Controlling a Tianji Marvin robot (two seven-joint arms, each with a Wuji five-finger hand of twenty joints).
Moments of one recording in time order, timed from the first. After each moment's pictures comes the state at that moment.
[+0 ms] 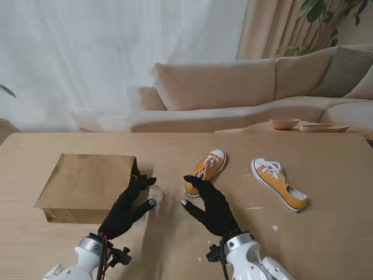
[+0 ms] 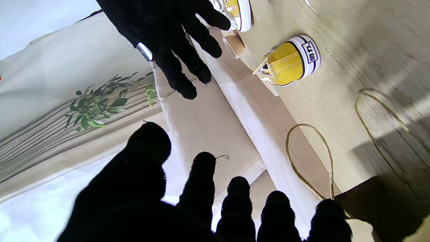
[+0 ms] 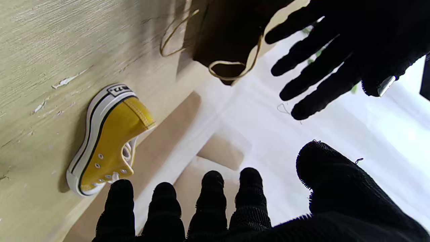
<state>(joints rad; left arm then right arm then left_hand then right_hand) 1.98 -1.15 -1.29 -1.87 0.22 -0.21 0.13 -1.85 -1.16 1.06 -1.86 -0.47 0.04 -0.27 0.70 -0.16 0.34 -0.07 0.34 0.04 0.23 0.19 0.17 0.07 0.10 0.20 0.04 0.10 0.01 0.18 -0.07 0.26 0.02 0.22 0.31 -0.11 0.46 0.03 0.16 -0.17 0.06 0.56 0.20 -0.15 0.19 0.14 0.10 0.02 0.01 0.20 -0.08 0.10 0.34 0.54</state>
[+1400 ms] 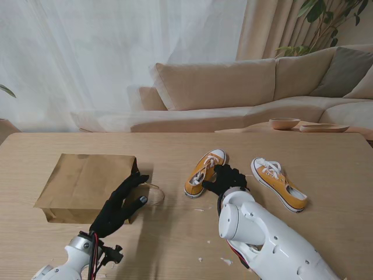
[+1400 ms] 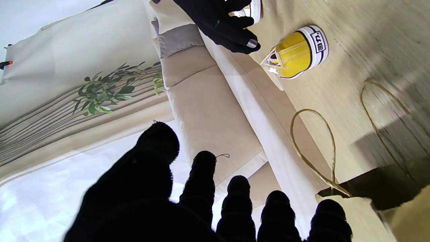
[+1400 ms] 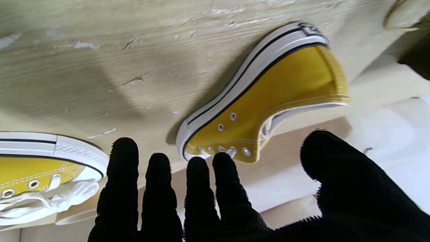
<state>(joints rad) 2.01 -1.14 -1.36 -1.89 0.14 -0.24 0.07 -1.38 -1.11 0.85 -1.65 -0.70 0.74 0.03 0.74 -0.16 0.37 -0.07 0.34 0.04 0.25 0.19 0.17 0.07 0.11 0.23 0.04 0.10 0.01 0.19 -0.07 0.25 0.02 0.22 0.28 -0.22 0.55 0.04 0.21 0.13 0.38 0.55 0.20 0.06 0.50 0.25 0.17 0.10 0.52 0.34 0.14 0.11 0.92 0.51</state>
